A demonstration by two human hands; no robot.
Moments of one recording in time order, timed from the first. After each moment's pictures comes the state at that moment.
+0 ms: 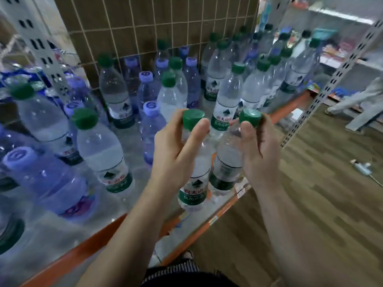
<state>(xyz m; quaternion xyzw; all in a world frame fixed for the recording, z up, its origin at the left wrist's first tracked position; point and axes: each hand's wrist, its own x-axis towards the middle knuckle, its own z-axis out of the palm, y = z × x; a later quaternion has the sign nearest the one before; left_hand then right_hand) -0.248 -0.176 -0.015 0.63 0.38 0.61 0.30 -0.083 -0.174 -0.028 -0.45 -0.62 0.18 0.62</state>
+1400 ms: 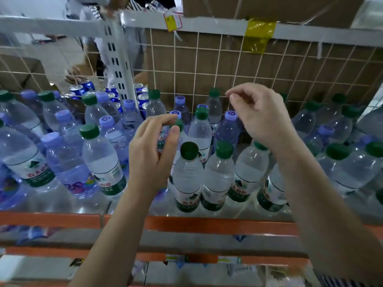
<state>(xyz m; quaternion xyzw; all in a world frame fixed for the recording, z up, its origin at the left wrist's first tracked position) -0.200 -0.106 0.020 0.50 0.65 0.55 -0.17 -0.052 0.048 0.092 -0.27 -0.86 0.21 0.39</state>
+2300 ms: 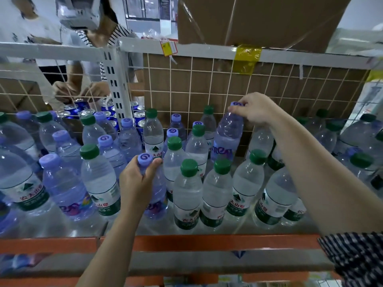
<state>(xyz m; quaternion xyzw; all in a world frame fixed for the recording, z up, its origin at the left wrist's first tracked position) -0.246 -0.104 -0.037 0.36 0.74 0.56 -0.05 -0.076 0.139 0.115 -0.40 -0.88 0.19 0.17</state>
